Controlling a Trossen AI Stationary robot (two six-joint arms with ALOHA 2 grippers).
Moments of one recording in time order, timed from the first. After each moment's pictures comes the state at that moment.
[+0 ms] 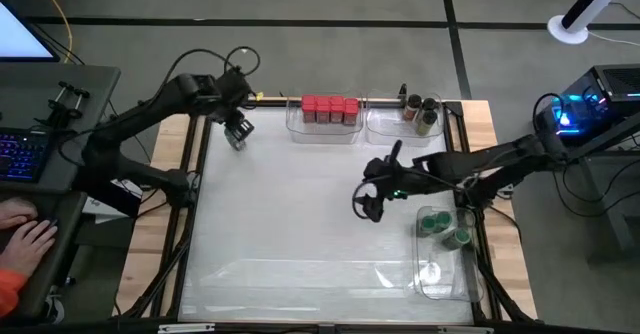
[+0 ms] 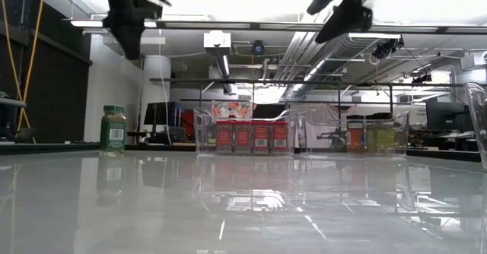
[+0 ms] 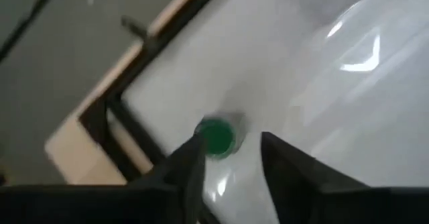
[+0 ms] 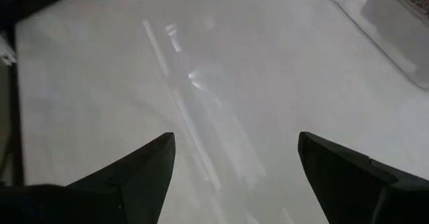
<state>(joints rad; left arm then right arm) 0.58 1.30 1.36 -1.31 -0.32 -0.14 0.20 1.34 1.13 -0.63 0.25 0.60</state>
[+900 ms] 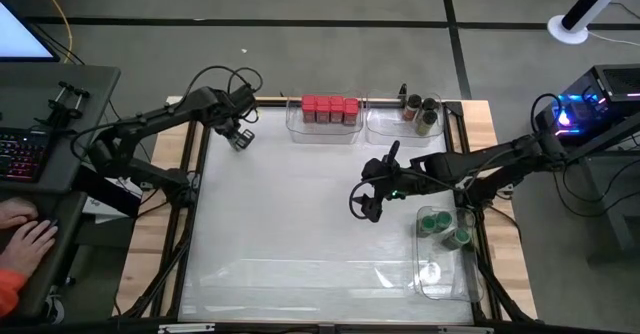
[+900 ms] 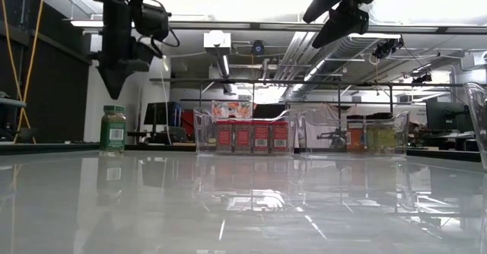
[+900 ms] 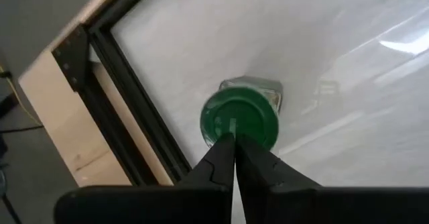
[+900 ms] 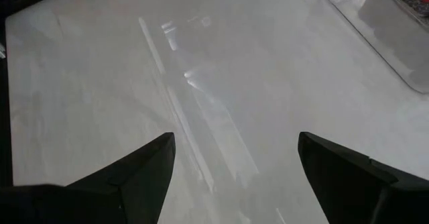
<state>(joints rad) 0.68 1.36 1.06 -1.16 -0.37 -0.27 0.19 1.36 1.13 -0.63 0.26 0.58</state>
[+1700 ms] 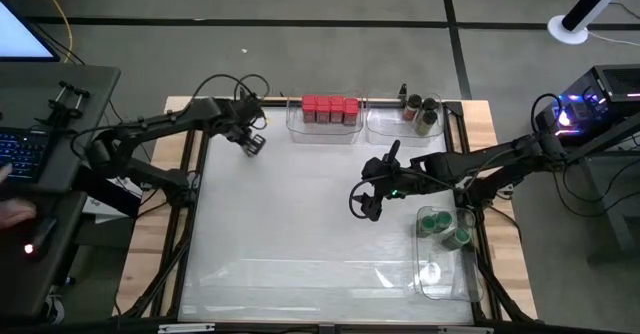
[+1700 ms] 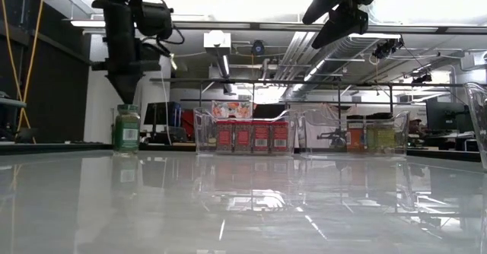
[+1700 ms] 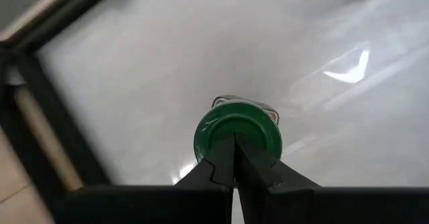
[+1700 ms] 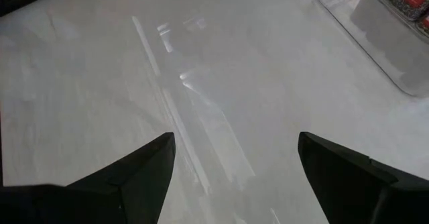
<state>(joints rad) 0.57 1.36 0.98 -0.99 -0.26 -0.39 0.19 1.36 1.13 -0.63 0.28 0.57</state>
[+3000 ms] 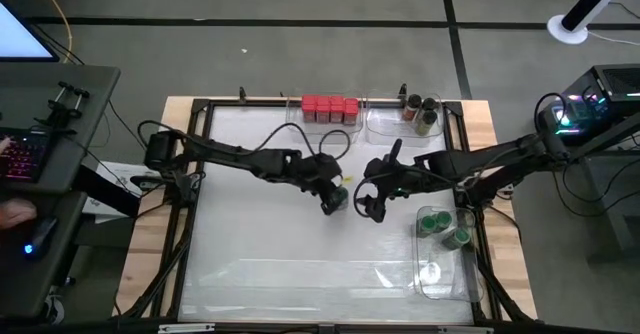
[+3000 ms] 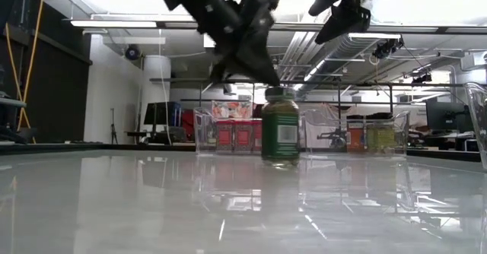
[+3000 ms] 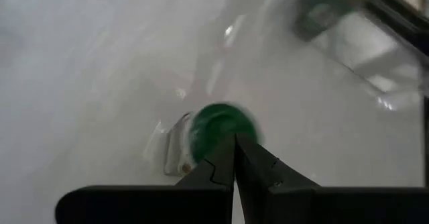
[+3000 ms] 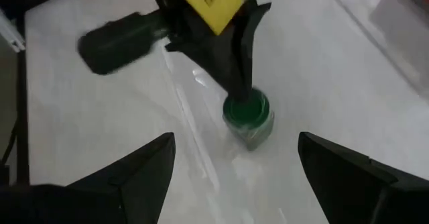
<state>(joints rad) -0.01 1.82 1.31 -0.30 -0.01 -0.51 0.19 1.33 1.13 -0.64 0.22 0.55</state>
